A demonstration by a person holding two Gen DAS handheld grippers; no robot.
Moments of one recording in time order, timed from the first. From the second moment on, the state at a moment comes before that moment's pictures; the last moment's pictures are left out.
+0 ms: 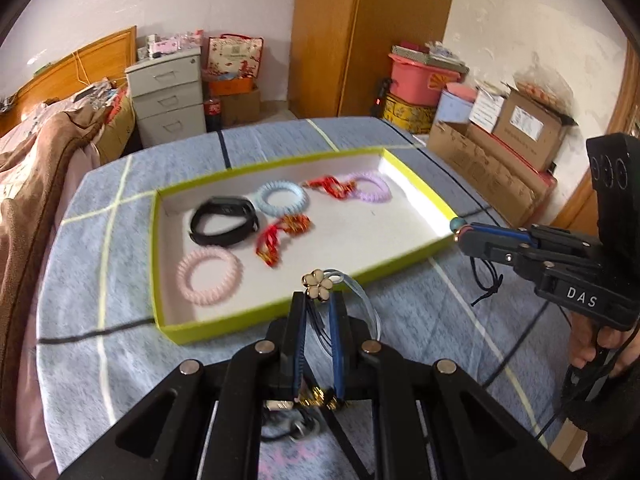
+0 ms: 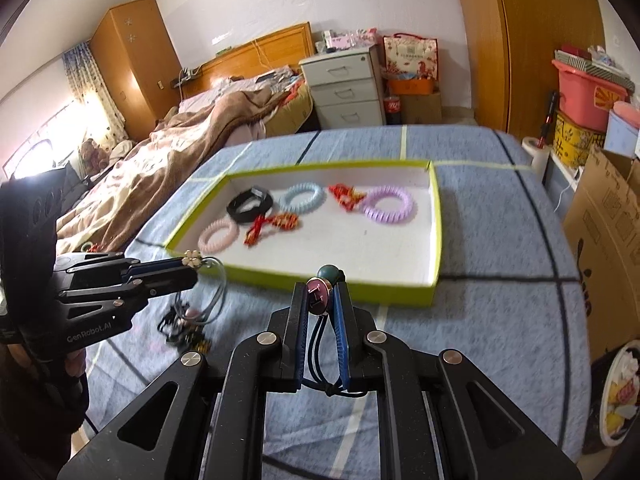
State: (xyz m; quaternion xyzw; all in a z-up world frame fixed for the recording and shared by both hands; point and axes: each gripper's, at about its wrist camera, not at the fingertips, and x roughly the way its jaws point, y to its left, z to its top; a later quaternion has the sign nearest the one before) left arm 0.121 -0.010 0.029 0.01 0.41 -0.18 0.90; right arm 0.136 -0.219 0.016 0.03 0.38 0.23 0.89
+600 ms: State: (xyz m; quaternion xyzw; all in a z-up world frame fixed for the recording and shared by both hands) left arm 0.187 -0.030 0.018 -0.01 0.43 -0.20 0.88; right arm 0.211 -0.215 0.014 -0.01 0.39 0.21 0.90
